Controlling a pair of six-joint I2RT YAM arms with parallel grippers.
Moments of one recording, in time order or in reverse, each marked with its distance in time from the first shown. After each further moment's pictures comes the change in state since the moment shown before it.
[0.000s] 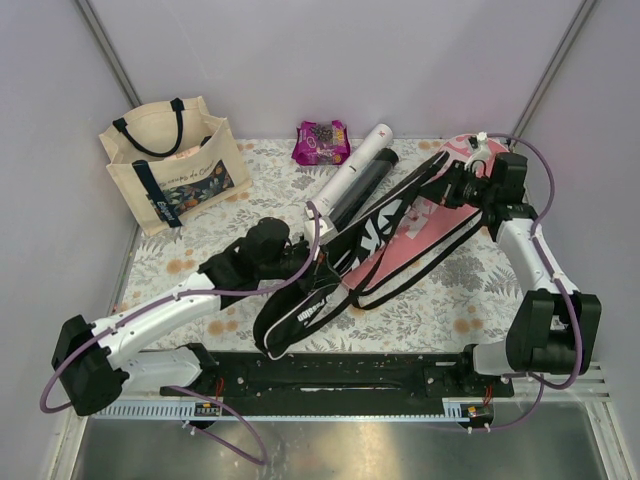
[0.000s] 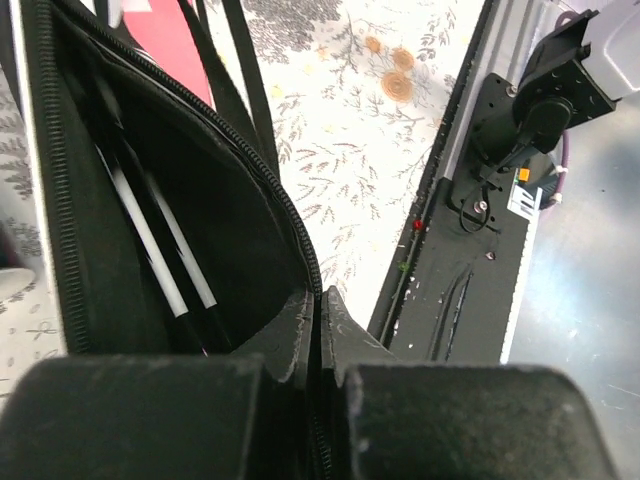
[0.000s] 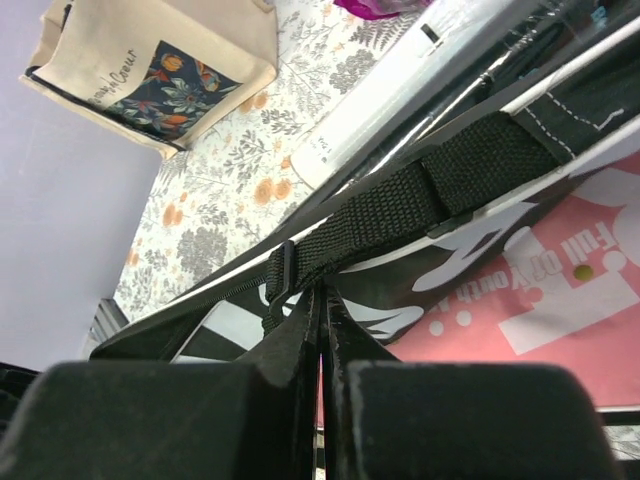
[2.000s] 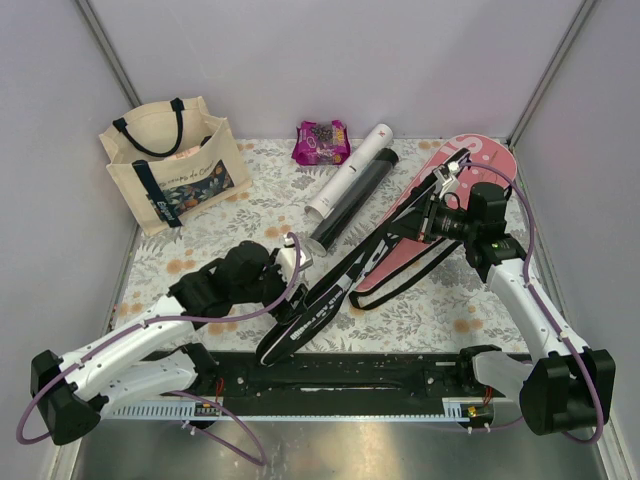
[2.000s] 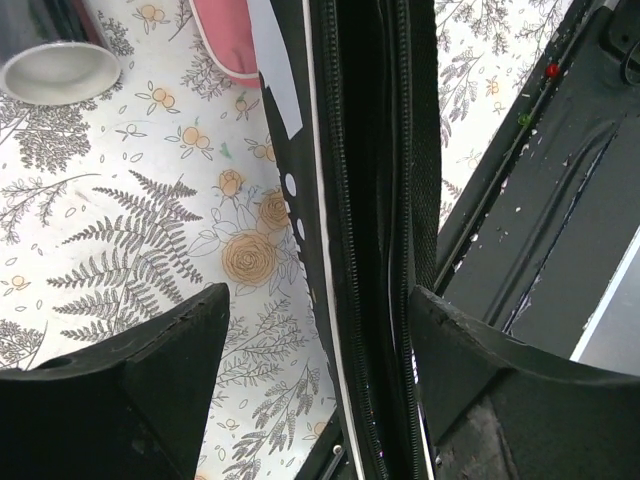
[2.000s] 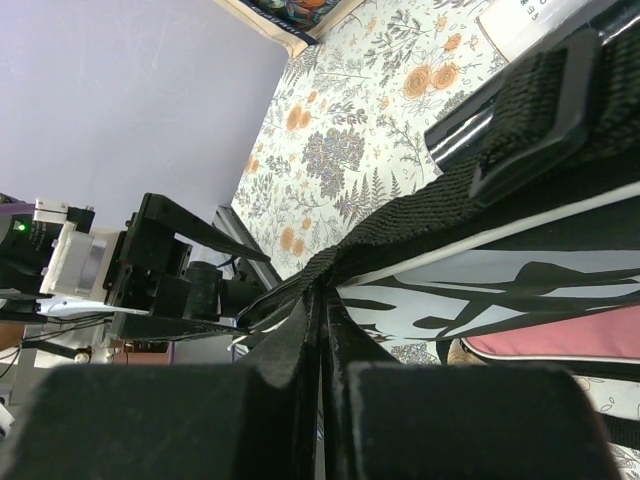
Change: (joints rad) left arm 0.002 -0.254 -0.103 -0.375 -0.229 0.183; right arm 0.212 -0.291 -0.222 0.019 -0.073 0.246
